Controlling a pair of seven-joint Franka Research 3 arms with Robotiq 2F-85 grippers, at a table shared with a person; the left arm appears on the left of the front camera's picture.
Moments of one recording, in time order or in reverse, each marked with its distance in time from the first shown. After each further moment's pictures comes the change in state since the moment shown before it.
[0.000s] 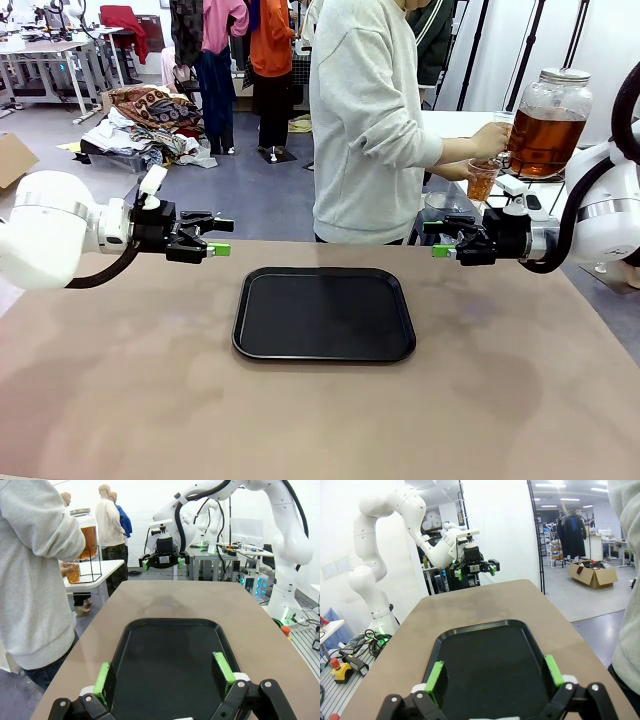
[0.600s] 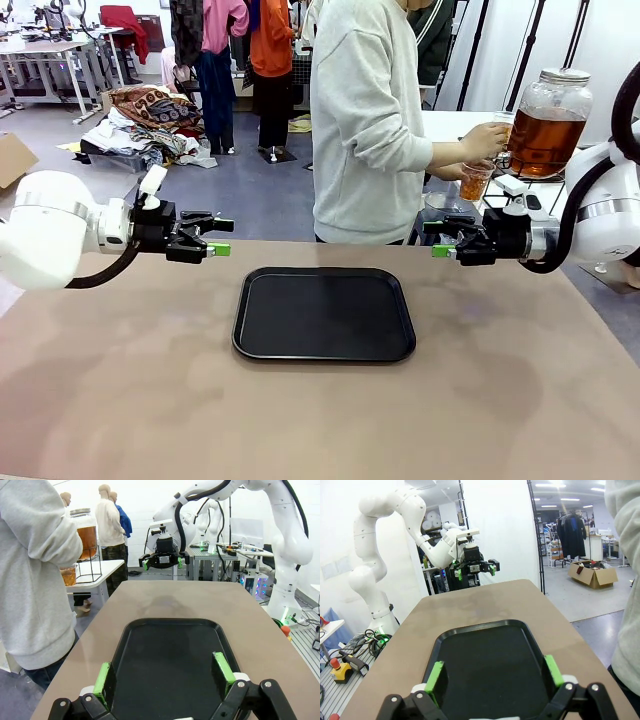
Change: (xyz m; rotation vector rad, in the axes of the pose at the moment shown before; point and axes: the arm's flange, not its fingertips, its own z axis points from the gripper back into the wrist) left arm 0.000 0.000 0.000 0.000 0.000 0.000; right arm 0.000 0.000 0.000 0.000 0.000 0.000
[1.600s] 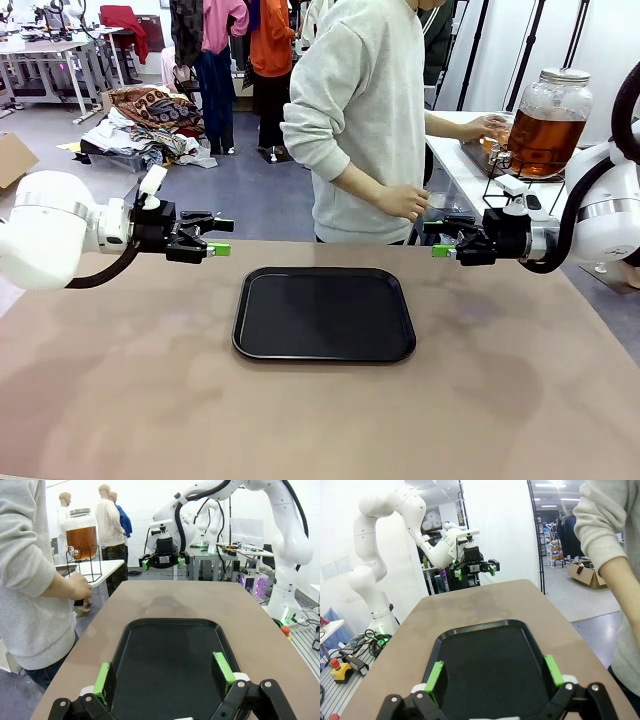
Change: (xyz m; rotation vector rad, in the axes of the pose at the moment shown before) left arm 0.000 0.000 0.000 0.000 0.000 0.000; right arm 0.000 0.000 0.000 0.000 0.000 0.000
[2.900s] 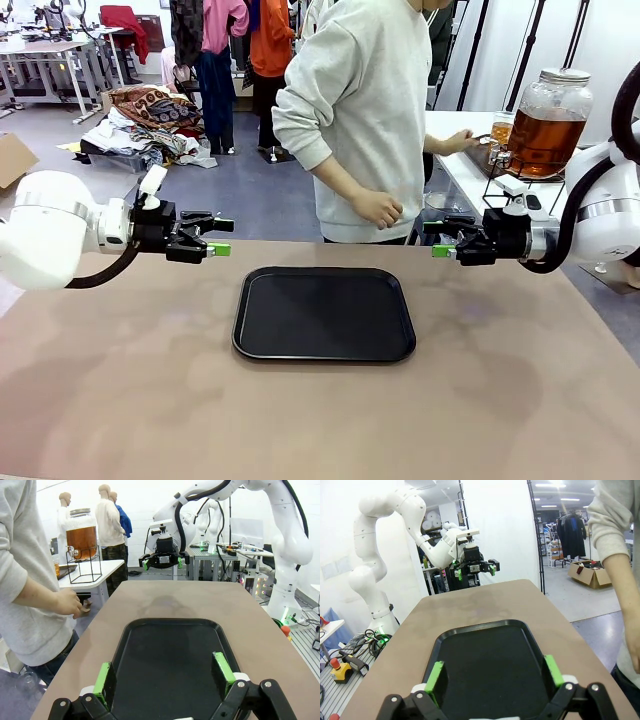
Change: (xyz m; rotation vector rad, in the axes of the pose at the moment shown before) left arm 0.000 0.000 0.000 0.000 0.000 0.000; right arm 0.000 0.000 0.000 0.000 0.000 0.000
